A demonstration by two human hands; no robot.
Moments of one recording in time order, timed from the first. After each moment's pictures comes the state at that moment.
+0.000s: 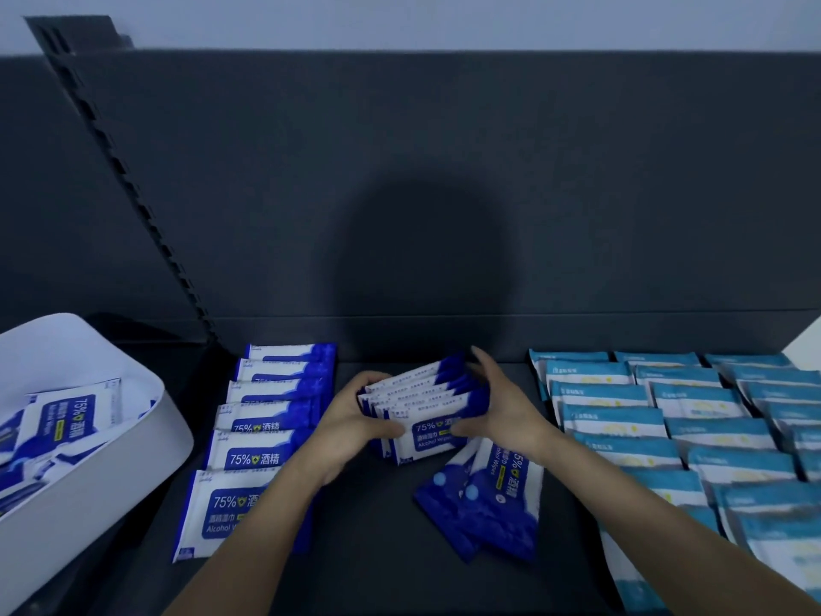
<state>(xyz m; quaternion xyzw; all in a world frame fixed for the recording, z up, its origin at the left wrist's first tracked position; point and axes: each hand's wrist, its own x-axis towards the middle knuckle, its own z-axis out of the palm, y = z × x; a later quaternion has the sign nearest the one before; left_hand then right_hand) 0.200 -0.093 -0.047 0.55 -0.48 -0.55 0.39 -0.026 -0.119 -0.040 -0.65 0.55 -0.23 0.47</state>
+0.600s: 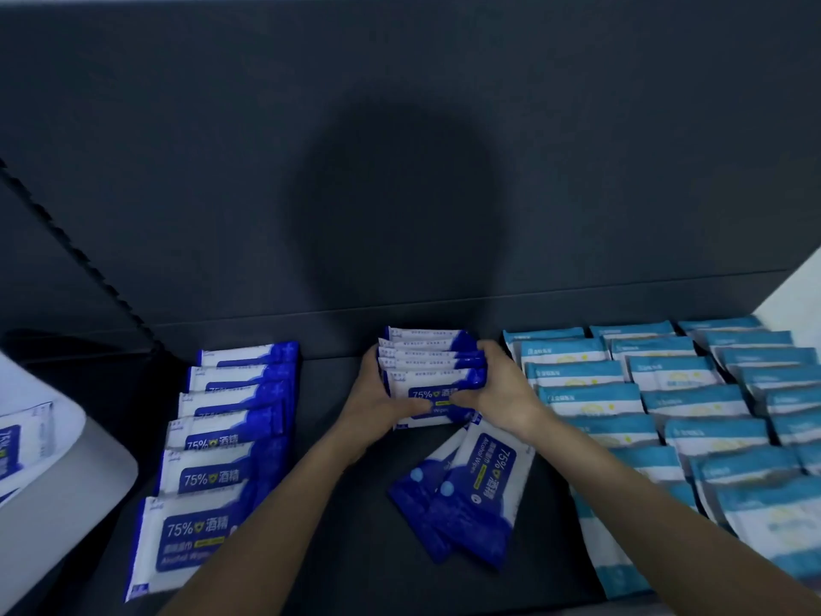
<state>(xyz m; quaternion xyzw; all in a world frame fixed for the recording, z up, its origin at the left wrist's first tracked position) 0.144 -0.131 -0.063 0.55 -0.54 -0.52 0.36 -0.047 -0.135 -0.047 -0.61 0.62 -0.29 0.40</state>
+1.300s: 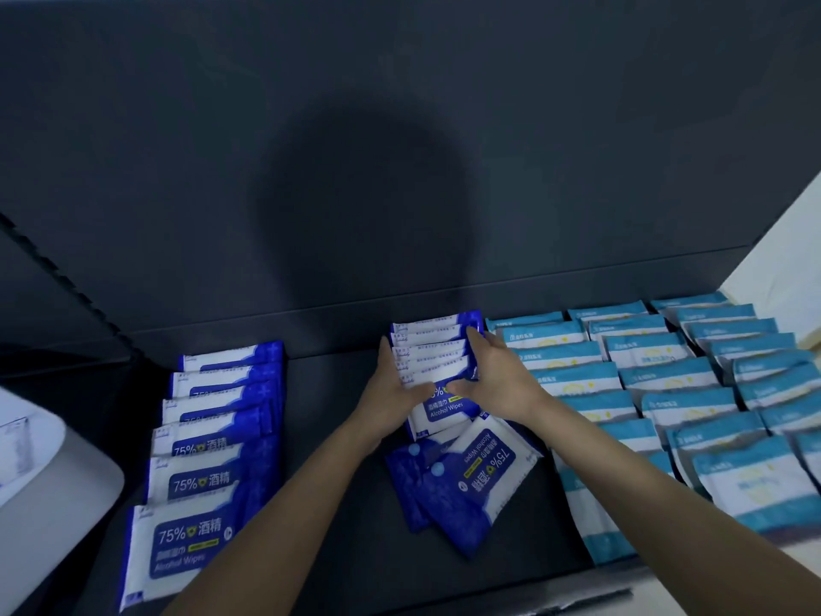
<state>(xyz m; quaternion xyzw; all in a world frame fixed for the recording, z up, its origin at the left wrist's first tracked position) 0.118 -0.131 -0.062 0.53 -0.58 -0.54 0.32 -0.058 -0.131 -0.046 -0.69 0.64 -0.18 0.28</state>
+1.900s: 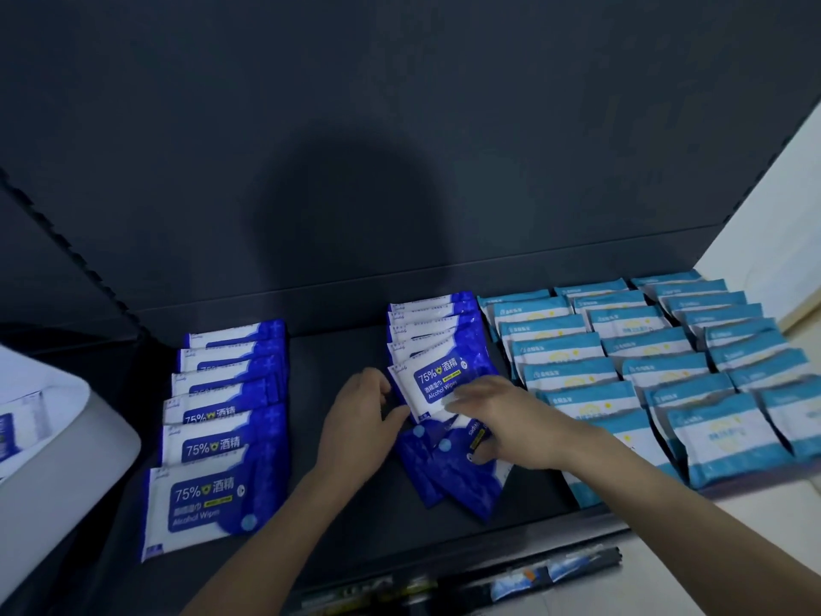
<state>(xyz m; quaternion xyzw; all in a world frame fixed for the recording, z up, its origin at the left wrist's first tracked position) 0.149 -0.055 -0.061 0.62 -0.72 -0.21 0.25 -0.064 -0.046 -0.043 -0.84 0.51 0.04 0.20</state>
